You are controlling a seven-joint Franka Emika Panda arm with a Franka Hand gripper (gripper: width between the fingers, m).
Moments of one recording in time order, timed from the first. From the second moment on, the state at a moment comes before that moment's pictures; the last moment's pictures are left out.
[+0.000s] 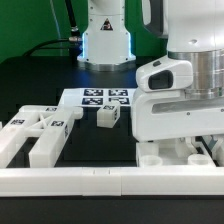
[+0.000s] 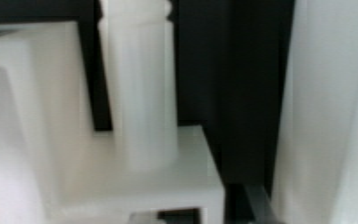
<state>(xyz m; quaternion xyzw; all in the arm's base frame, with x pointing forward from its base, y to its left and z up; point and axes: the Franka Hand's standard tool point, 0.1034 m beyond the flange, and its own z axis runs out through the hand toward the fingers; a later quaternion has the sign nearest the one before) 0.628 0.111 0.010 -1.00 0.03 -0.04 0.05</state>
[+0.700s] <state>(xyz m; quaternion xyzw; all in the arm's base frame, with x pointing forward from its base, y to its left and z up) 0.614 0.090 0.050 -1.00 0.03 -0.04 0.04</state>
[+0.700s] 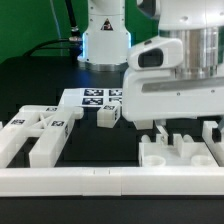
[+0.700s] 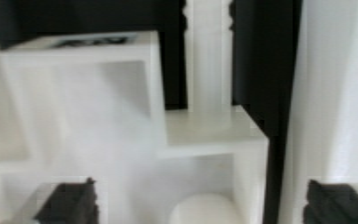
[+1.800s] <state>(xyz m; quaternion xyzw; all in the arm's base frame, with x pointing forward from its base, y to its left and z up) 0.527 0.043 0.056 -1.00 0.01 -0.02 0.03</state>
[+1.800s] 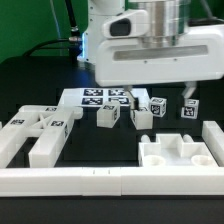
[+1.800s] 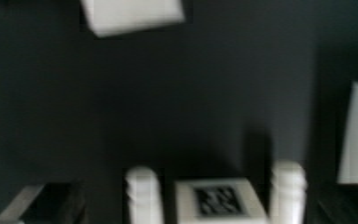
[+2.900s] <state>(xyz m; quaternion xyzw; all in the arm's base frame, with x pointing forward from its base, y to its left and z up) 0.502 0.047 0.044 -0.97 -0.05 0.24 -0.03</state>
